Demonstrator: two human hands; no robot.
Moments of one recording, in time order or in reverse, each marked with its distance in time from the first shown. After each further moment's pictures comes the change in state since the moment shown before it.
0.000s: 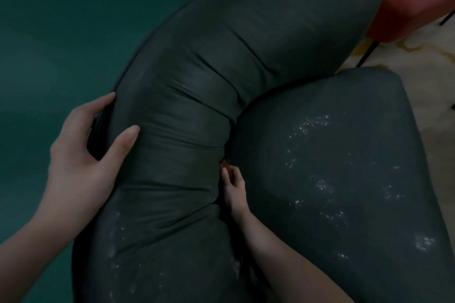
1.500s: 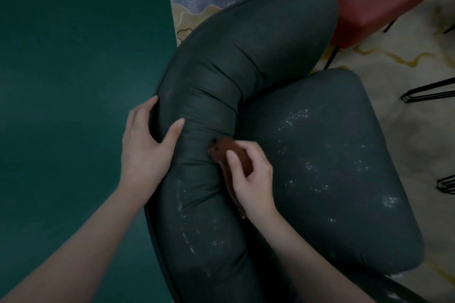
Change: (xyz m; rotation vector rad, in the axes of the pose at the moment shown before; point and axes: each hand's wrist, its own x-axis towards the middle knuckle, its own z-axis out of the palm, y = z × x) left_hand 0.002 0.017 -0.005 0.052 -0.062 0.007; right_hand -0.146 -0.119 0.015 -0.333 0.154 -0.824
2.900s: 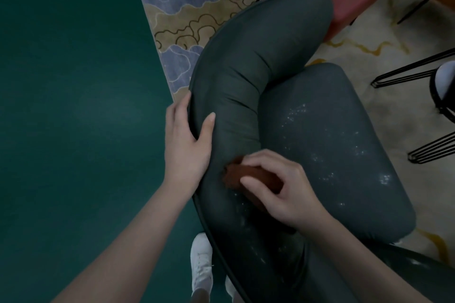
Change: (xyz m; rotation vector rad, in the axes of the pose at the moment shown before) left_hand 0.043 -0.019 0.004 -0.219 -0.163 0.104; right_hand 0.003 -0.066 0.013 -0.218 -0.256 -0.135
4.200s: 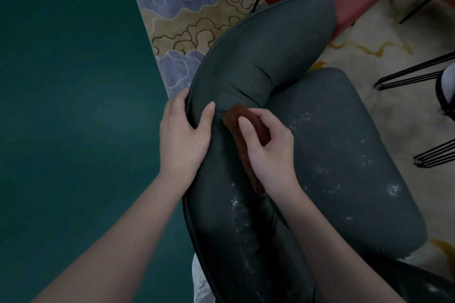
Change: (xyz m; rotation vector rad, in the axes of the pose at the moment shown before) left_hand 0.057 0.009 0.011 0.053 0.016 -0.018; right_hand 0.090 0.018 0.024 0.109 0.398 0.267
